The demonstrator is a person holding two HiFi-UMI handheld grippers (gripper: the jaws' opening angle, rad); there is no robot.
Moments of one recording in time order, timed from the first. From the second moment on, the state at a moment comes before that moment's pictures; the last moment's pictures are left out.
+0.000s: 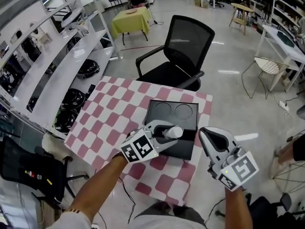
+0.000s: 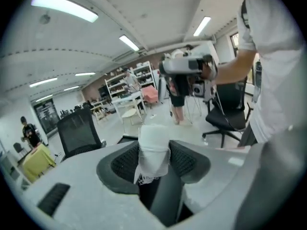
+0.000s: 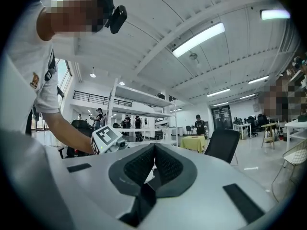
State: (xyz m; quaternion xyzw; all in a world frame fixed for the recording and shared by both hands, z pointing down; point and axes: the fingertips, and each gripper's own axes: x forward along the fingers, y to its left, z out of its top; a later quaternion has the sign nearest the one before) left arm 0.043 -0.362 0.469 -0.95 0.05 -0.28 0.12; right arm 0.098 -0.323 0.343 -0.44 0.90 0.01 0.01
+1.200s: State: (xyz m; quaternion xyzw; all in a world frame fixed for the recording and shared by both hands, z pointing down) left arm -0.002 -0.293 0.290 -0.97 0.22 0.08 0.05; right arm 0.051 -0.278 0.289 -0.38 0.92 0.06 0.07
